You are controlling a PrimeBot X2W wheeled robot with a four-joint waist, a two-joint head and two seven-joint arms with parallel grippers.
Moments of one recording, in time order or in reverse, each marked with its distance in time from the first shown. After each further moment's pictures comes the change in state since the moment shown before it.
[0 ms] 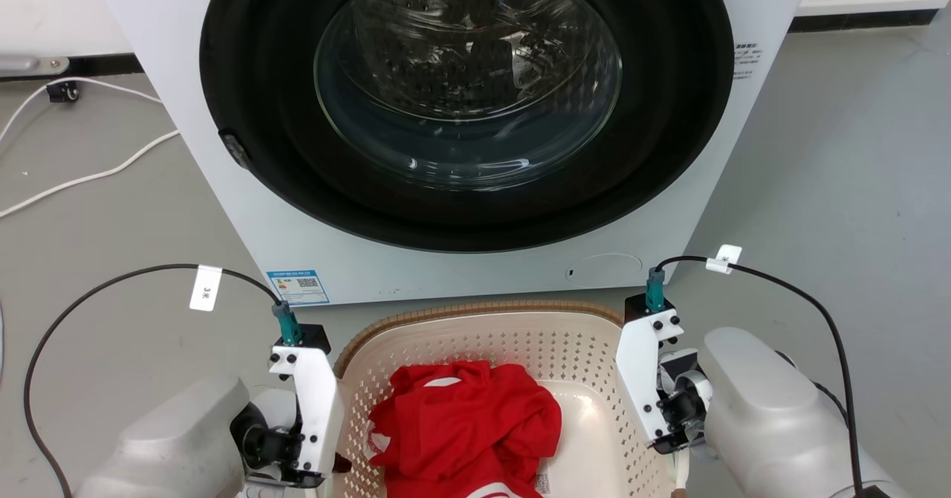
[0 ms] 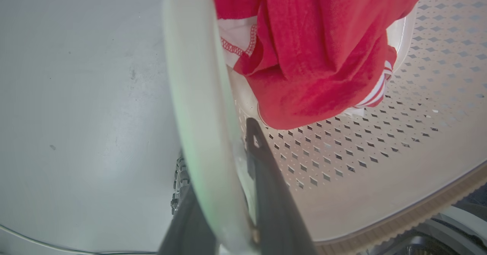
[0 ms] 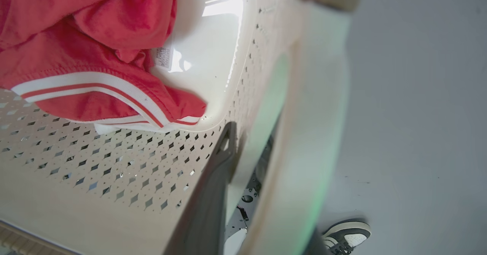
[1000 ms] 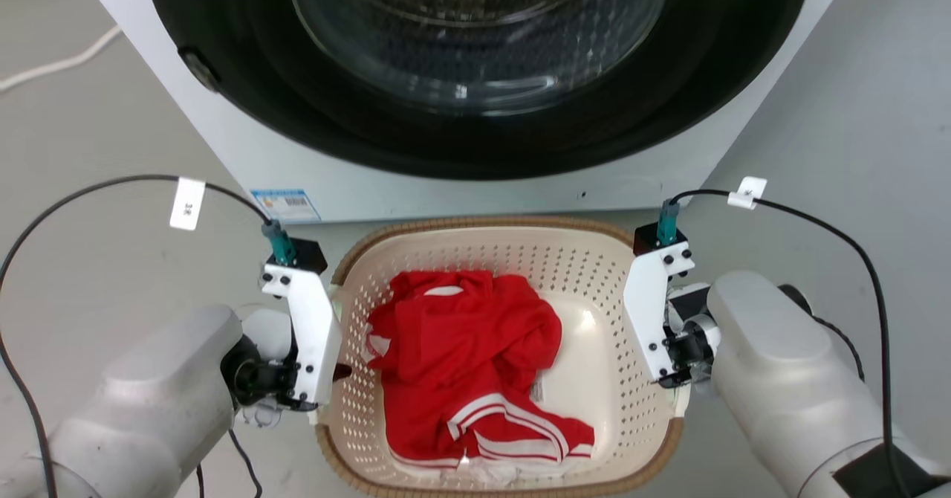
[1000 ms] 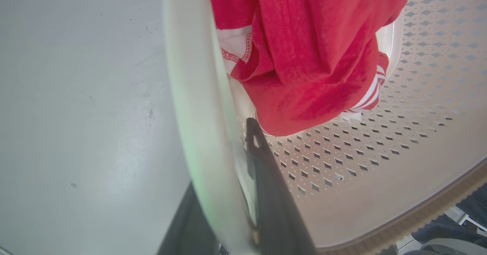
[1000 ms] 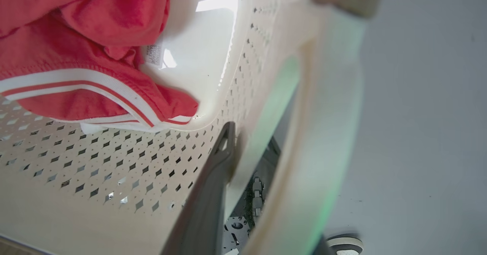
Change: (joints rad) left arm -0.138 0.040 0.002 -0.077 0.070 0.001 -0.105; right arm -0.107 0.002 -0.100 0.005 -0.121 0.001 -0.086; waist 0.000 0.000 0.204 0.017
